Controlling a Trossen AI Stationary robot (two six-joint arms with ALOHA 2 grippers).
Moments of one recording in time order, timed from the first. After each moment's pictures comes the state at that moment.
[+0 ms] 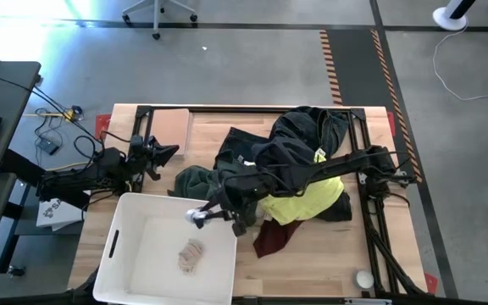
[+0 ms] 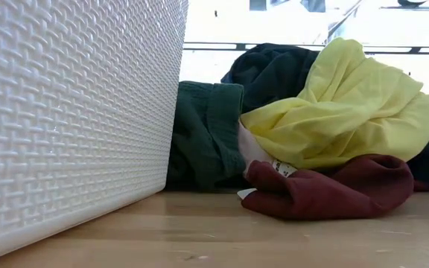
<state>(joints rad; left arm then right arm) 0.12 0.00 0.09 0.13 -0.27 -0.44 0.20 1.96 1.71 -0.03 -0.20 -0.16</state>
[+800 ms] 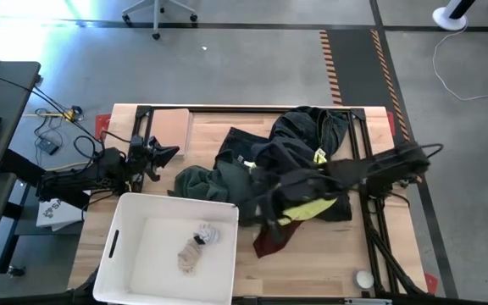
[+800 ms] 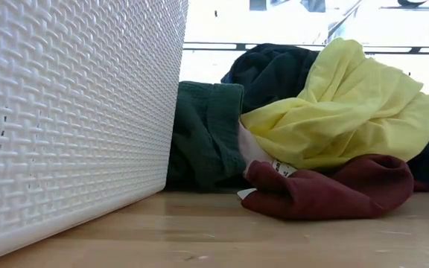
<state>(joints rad) 0.12 0.00 0.09 0.13 -0.24 -0.44 0.37 1.66 1.72 -0.45 0.11 -0.22</state>
